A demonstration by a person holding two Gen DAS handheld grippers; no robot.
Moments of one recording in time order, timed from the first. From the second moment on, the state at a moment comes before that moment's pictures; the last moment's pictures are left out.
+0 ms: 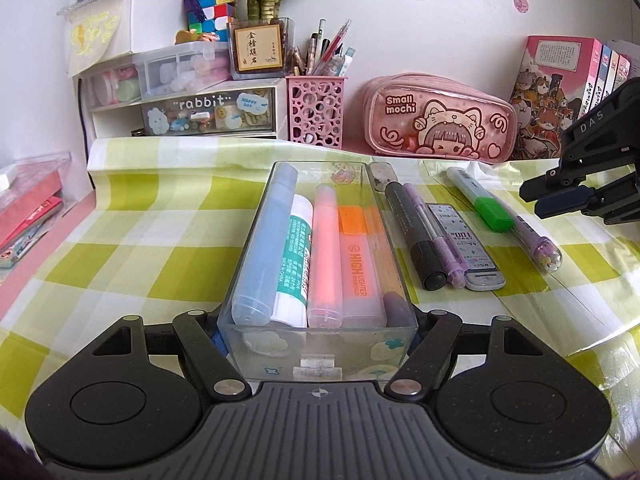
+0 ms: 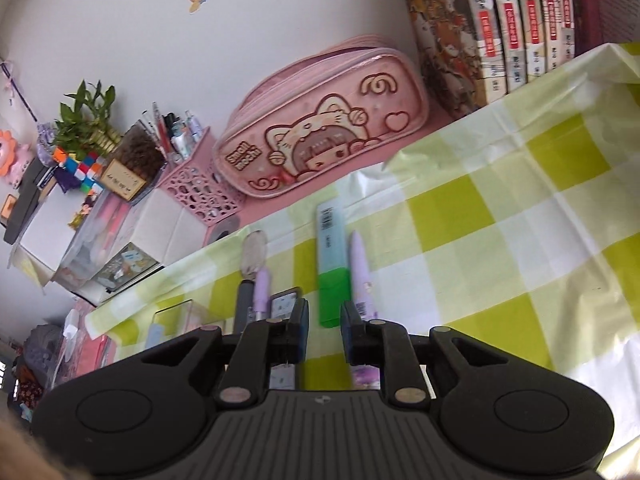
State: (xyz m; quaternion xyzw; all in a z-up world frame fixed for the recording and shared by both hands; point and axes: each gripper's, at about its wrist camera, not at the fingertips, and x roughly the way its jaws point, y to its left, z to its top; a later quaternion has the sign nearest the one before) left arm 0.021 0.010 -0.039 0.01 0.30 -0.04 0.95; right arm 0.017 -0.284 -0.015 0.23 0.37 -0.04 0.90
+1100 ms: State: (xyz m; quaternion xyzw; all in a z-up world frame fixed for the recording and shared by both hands) left arm 0.022 0.009 -0.041 0.01 0.30 -0.05 0.95; right arm 0.114 -0.228 -0.038 -0.04 0.43 -0.07 0.90
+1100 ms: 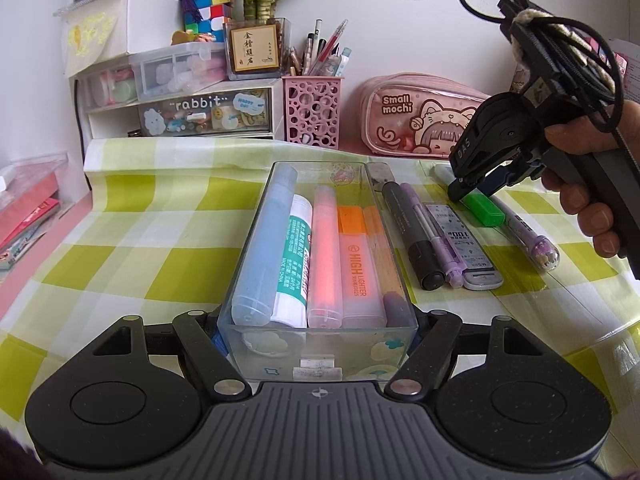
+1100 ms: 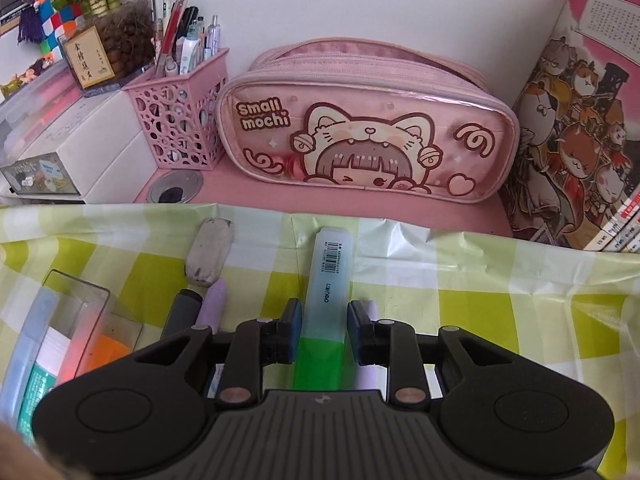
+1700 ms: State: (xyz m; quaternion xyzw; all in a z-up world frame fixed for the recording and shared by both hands) left arm 0.022 0.008 -0.041 0.01 0.30 -0.05 0.95; right arm 0.070 -0.209 0.001 0.12 0.38 0.00 0.92
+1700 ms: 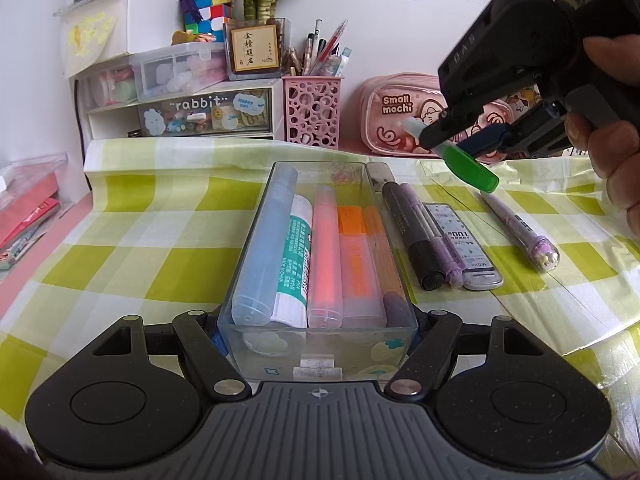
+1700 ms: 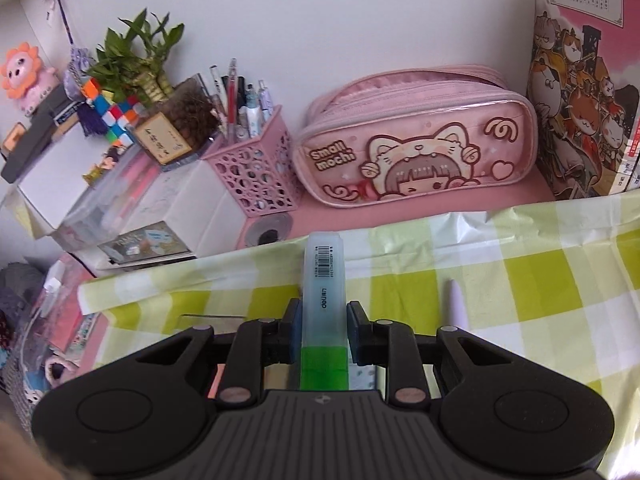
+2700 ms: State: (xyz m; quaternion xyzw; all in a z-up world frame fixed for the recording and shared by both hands) left arm 0.020 0.007 -0.040 0.01 0.30 -0.05 0.95; right arm 0.068 -0.123 -0.028 0.09 0.46 0.05 0.88
